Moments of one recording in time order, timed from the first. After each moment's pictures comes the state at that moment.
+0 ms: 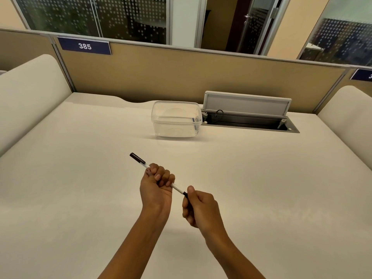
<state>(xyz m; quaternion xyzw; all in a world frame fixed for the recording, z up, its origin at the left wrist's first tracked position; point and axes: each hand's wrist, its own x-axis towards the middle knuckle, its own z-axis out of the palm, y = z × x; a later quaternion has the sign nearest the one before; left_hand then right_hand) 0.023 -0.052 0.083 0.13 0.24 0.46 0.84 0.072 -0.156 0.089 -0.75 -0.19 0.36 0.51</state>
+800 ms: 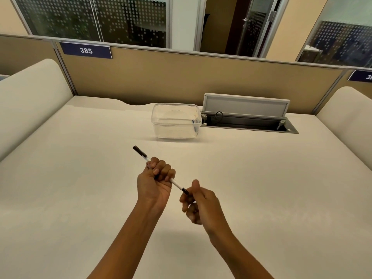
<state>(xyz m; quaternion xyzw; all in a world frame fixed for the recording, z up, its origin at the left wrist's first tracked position) 0.020 -0.040 0.097 0.10 0.18 0.41 0.89 0.080 -0.163 0.091 -0.69 -0.23 0.40 0.56</state>
